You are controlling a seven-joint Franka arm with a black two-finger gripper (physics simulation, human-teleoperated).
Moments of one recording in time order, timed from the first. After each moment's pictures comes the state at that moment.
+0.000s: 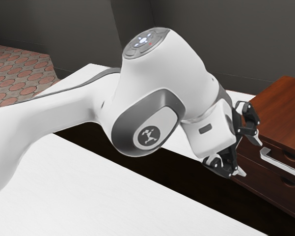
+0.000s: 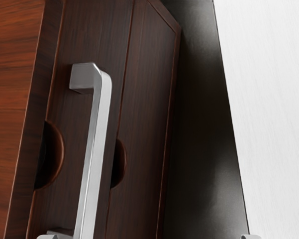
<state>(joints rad) -0.24 0.03 -0.23 -1.72 -0.04 2.25 1.27</state>
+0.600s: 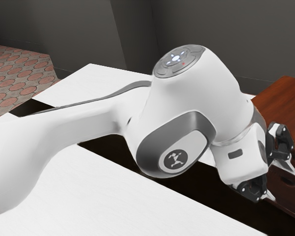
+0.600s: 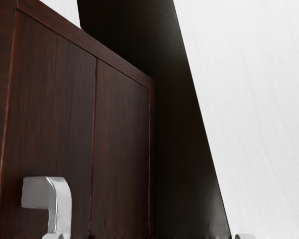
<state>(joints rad) -0.36 0.10 -0.20 -1.67 -0.03 2.26 1.28</state>
